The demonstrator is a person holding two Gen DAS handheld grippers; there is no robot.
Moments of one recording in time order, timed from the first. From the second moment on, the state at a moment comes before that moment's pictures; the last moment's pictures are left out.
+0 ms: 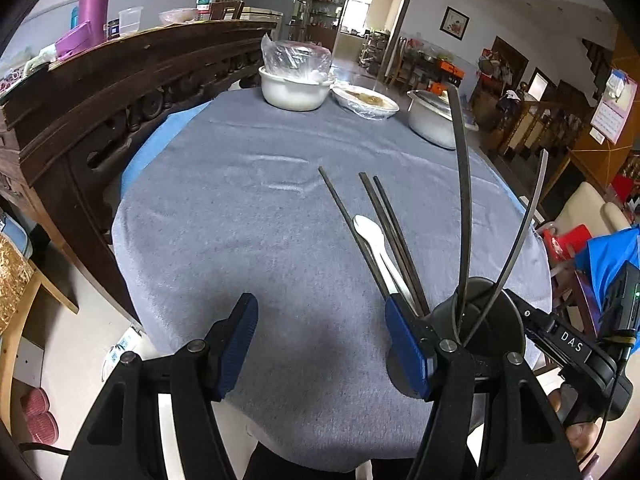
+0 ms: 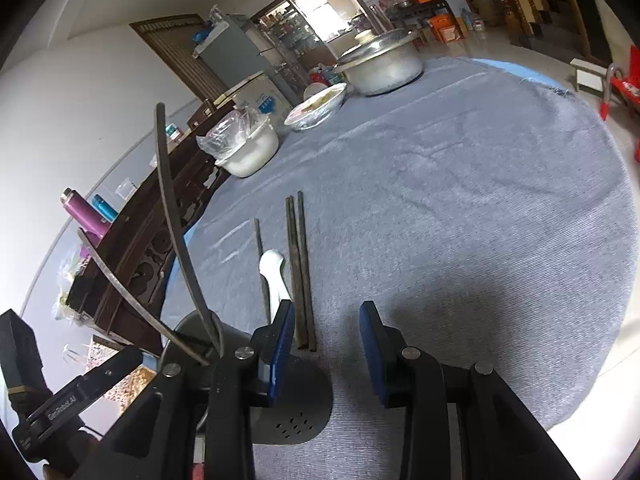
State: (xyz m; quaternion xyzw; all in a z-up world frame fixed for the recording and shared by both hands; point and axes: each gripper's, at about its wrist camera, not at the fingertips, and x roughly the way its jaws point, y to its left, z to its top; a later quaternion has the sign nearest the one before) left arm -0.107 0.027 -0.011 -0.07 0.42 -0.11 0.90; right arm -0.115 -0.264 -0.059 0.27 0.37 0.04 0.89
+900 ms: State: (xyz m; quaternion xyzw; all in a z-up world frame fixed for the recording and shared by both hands) left arm -0.089 0.032 -0.023 -0.08 0.43 -0.11 0.89; right arm -0.115 -0.262 -0.066 0.27 0.38 0.06 0.88
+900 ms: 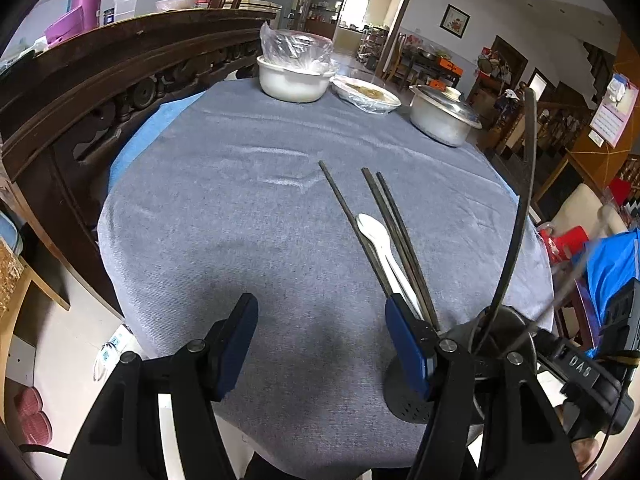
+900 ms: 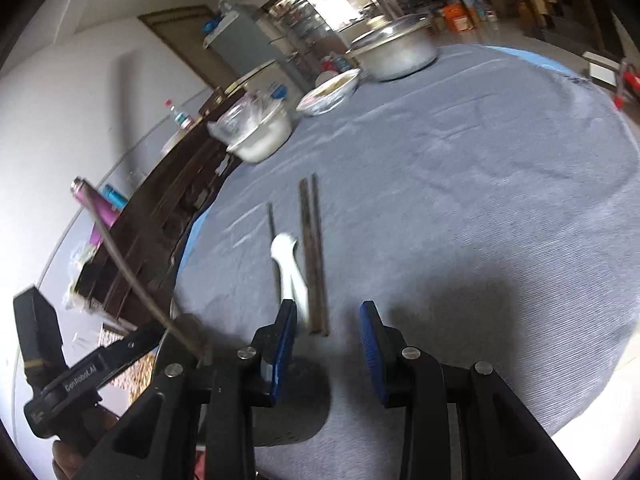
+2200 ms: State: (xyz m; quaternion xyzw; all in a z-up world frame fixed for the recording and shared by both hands) left arm 0.086 0.027 -0.056 -0.07 0.50 -0.14 0.85; right arm 0.124 -0.232 -0.085 0.18 0.48 0.14 0.85
